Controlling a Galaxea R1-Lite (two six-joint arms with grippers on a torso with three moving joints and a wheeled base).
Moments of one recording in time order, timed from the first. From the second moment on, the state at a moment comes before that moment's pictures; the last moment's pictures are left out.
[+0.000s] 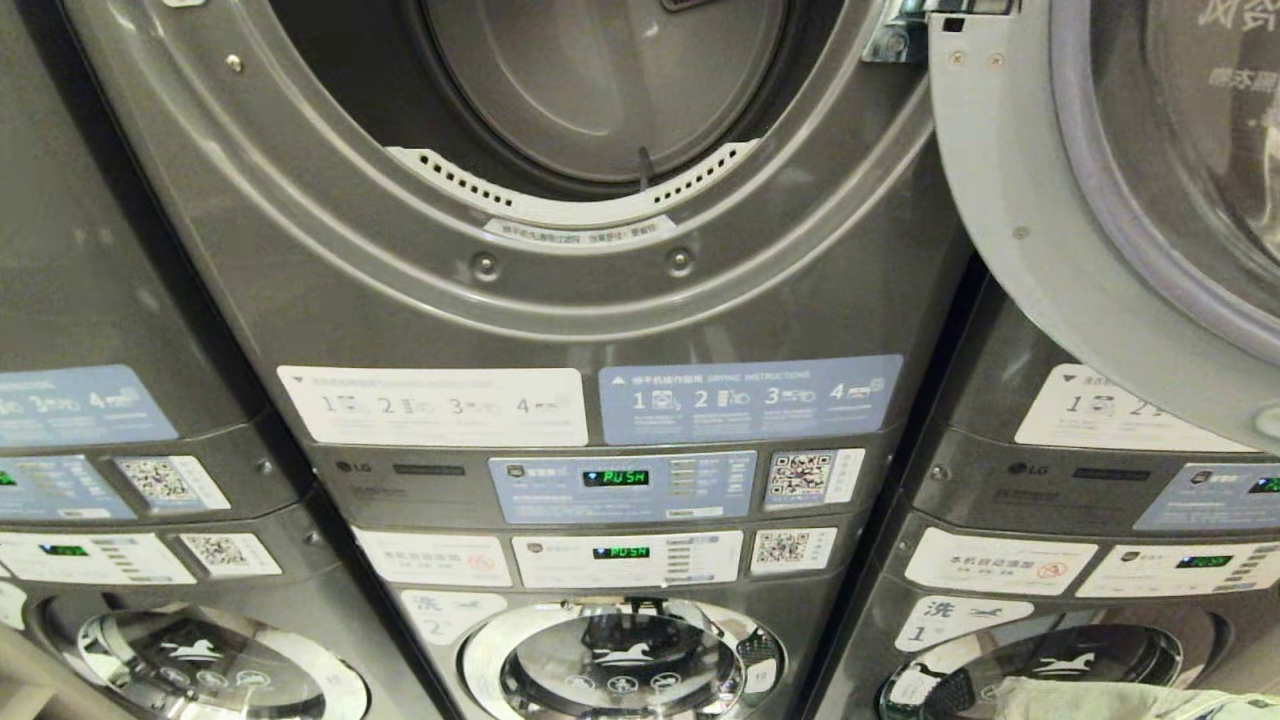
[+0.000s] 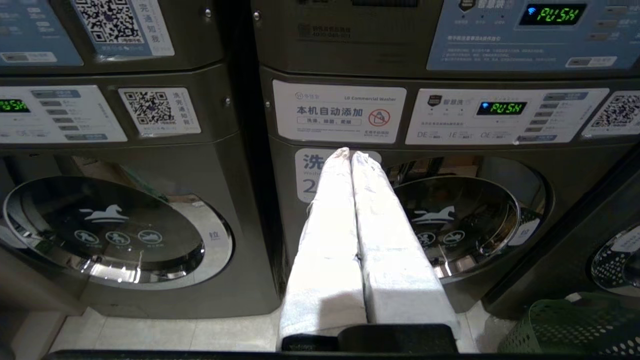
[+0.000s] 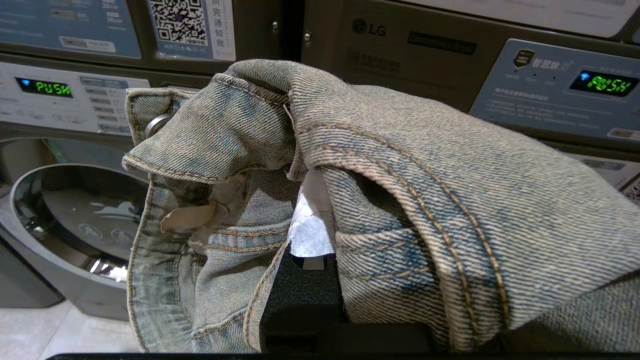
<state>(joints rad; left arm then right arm) 0.00 0.00 -0.04 0.11 0.01 0.01 0.00 0.00 0.00 0.01 0.05 -0.12</state>
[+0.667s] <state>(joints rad) 0.00 0.00 -0.04 0.11 0.01 0.01 0.00 0.00 0.00 0.01 0.05 -0.12</state>
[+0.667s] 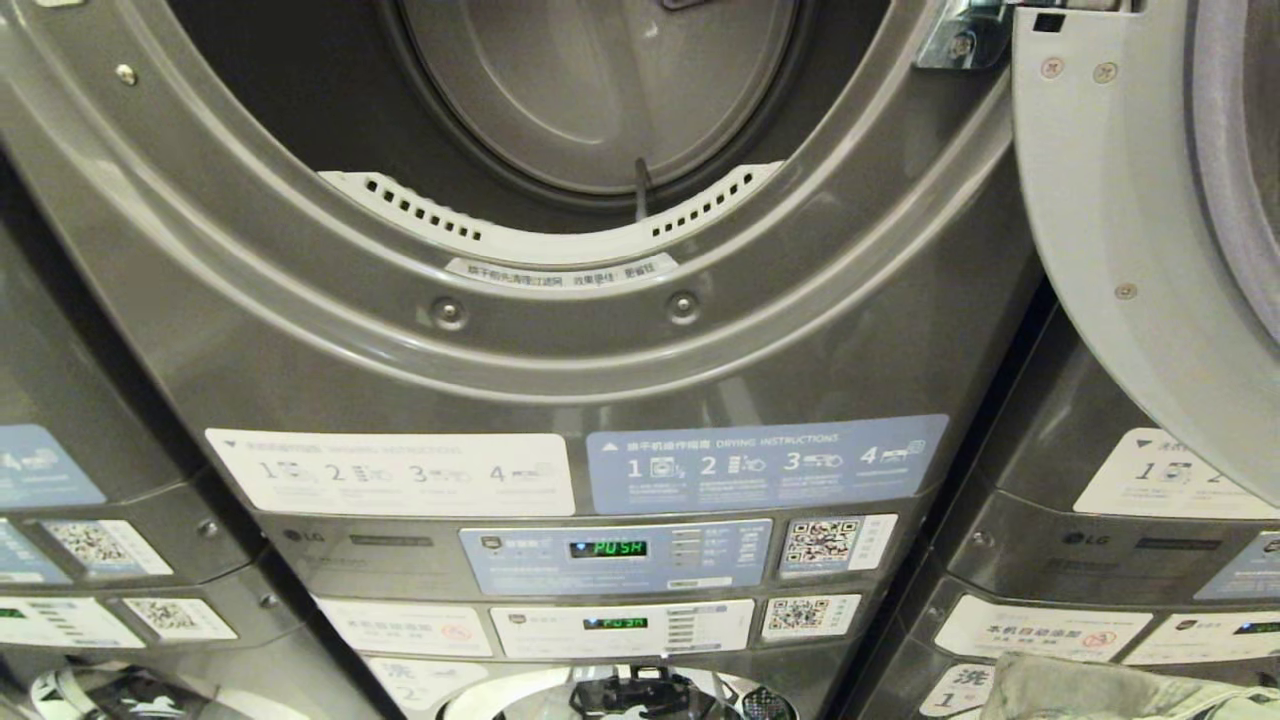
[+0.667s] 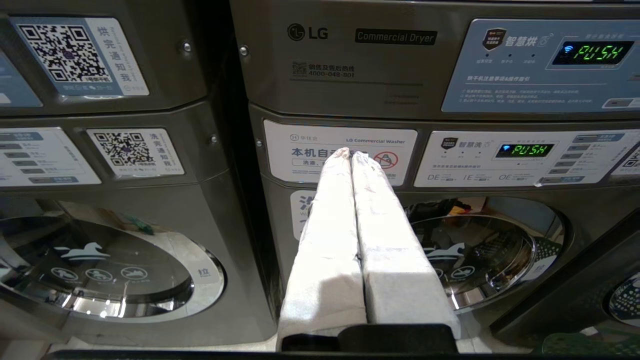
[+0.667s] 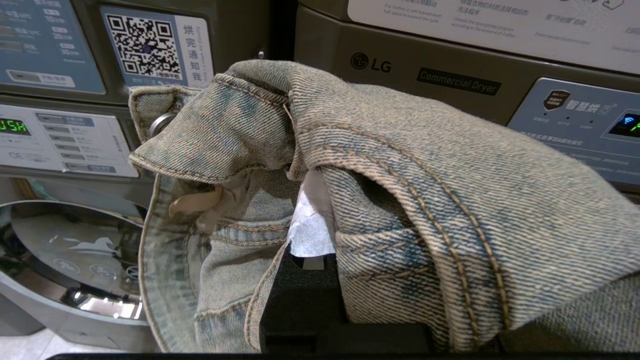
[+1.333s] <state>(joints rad) 0.00 0.00 -0.04 0.11 0.01 0.00 0.00 0.00 0.00 0.01 0.05 -0.12</state>
